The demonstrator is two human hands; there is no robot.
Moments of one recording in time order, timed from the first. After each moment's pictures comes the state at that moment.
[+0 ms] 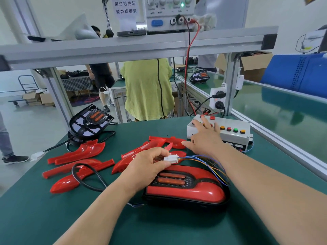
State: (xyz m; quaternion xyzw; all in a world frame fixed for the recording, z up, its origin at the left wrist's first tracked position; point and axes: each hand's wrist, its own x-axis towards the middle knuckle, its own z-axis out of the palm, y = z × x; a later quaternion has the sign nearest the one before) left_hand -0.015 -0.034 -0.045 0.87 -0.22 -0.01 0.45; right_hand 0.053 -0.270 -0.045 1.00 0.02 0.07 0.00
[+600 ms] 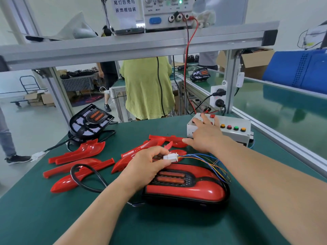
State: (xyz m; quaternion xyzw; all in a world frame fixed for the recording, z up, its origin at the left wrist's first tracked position) left_hand -0.014 -0.035 -0.046 0.86 -0.21 -0.01 0.47; right_hand 0.060 -0.270 -0.036 1.00 0.00 0.06 0.06
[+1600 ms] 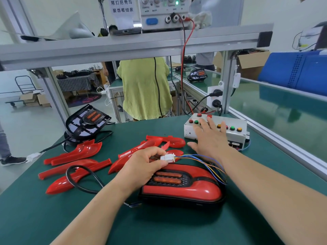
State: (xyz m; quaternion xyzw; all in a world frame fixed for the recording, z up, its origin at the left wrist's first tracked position) left_hand -0.013 -0.033 -0.049 0.86 -0.20 -0.02 0.46; right_hand 0.038 -0.284 -0.051 0.99 -0.02 0.13 0.02
